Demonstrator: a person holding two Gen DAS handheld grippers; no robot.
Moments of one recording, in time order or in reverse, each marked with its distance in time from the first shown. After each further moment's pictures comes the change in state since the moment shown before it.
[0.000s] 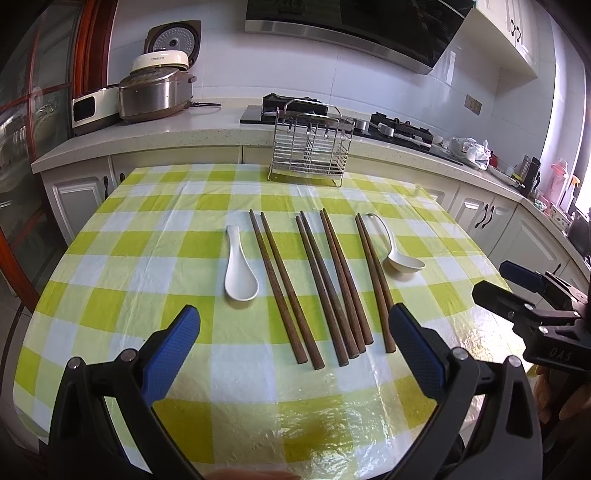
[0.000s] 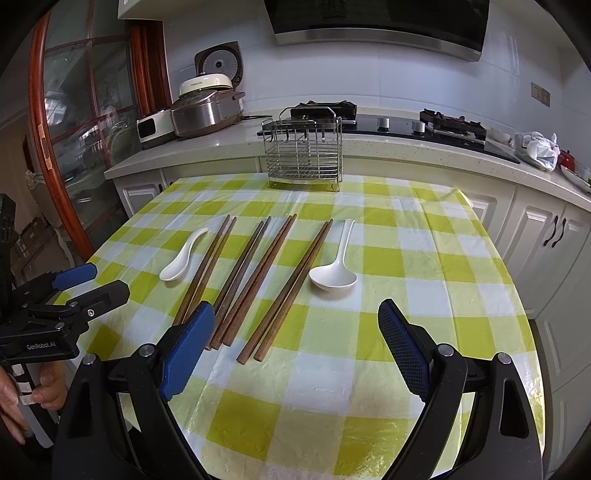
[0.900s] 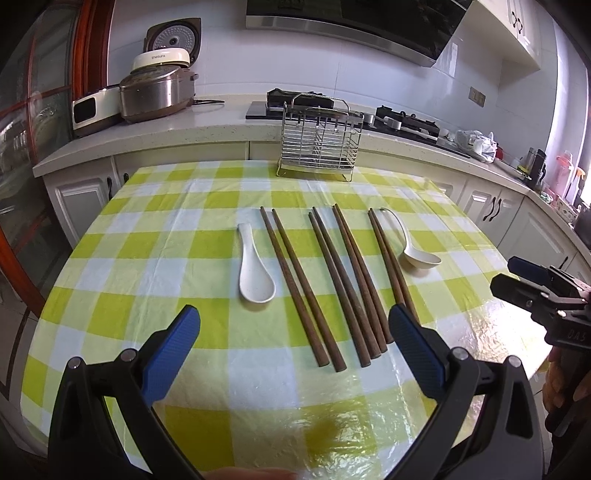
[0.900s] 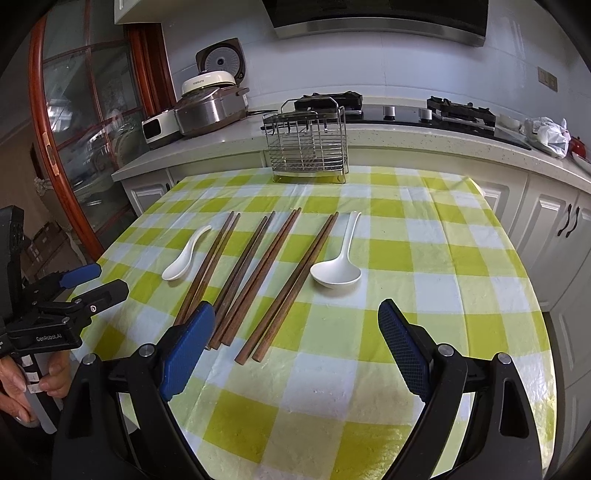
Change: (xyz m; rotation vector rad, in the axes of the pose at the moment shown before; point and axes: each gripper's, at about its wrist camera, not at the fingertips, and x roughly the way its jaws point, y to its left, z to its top) left arm 0.012 0.013 0.005 0.012 0.016 0.020; right arm 0.011 -0.014 0.002 0.028 0.020 0.061
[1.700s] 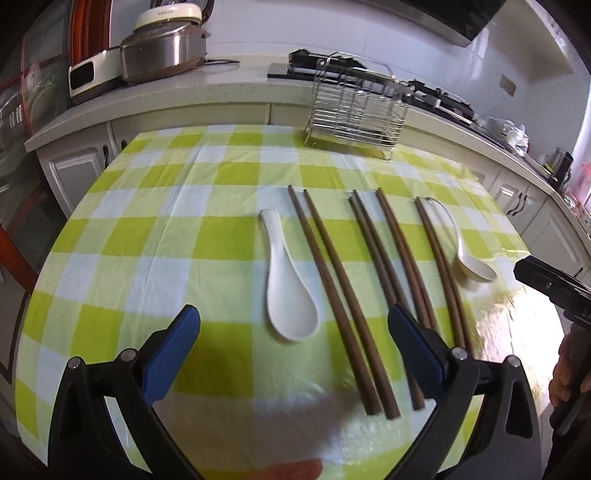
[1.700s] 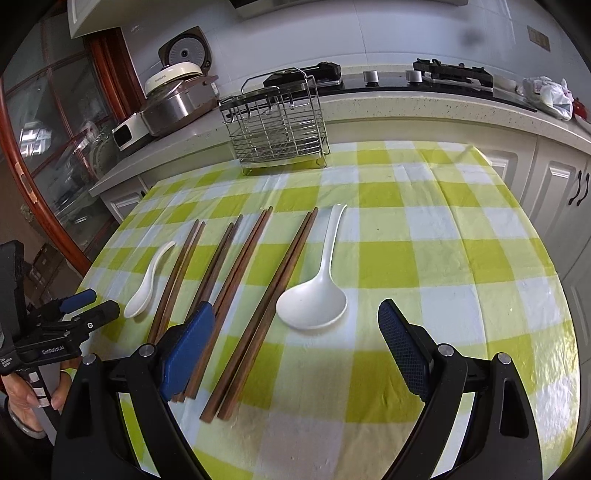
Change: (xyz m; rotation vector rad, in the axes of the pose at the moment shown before) left arm 0.082 0.040 0.031 -0.064 0.147 0.037; right arm 0.074 -0.038 0.035 0.120 0.094 0.005
